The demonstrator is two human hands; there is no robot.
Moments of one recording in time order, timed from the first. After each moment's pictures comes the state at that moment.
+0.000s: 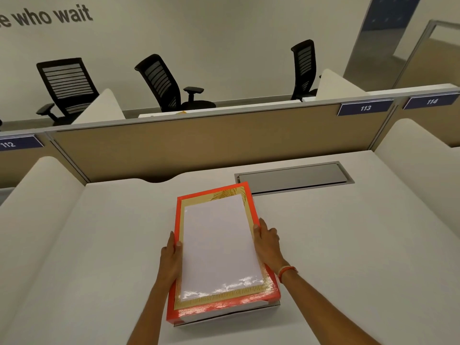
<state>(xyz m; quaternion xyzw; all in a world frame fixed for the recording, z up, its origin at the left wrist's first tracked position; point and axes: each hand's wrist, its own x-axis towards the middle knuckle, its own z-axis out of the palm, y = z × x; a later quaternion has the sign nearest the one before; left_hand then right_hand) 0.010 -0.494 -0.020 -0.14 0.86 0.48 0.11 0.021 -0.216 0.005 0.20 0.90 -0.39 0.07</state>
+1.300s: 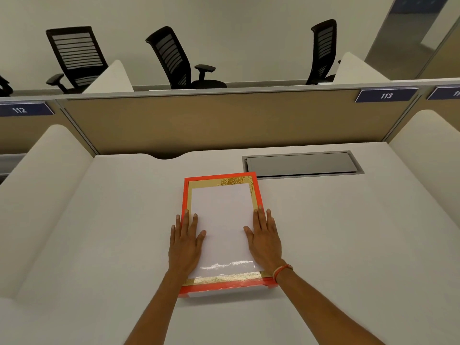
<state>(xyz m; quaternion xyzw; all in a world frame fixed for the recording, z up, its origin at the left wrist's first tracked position) 0.042 -0.476 -0.054 0.03 0.98 0.18 -0.01 0.055 -0.234 -0.036 0.05 0.99 -0.15 0.02</state>
